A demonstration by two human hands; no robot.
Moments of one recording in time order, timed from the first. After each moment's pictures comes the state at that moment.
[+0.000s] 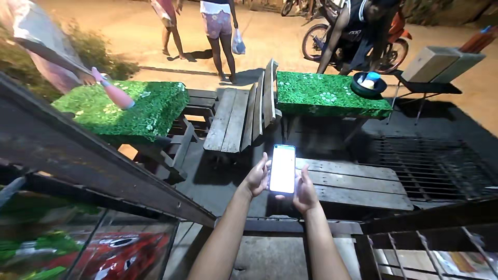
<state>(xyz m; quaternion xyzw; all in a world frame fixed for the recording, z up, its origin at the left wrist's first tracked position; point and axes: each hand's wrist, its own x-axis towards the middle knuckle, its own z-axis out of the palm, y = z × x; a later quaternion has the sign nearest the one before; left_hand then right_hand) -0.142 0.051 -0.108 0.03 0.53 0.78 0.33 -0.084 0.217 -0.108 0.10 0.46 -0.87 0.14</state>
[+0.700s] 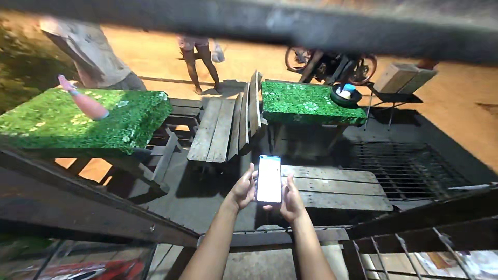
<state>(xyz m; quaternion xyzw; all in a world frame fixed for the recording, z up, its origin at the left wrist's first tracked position) -0.139 0.052 -0.101 0.01 0.51 0.79 0.34 -0.086 0.214 -0.108 0.14 0.45 -0.87 0.14</state>
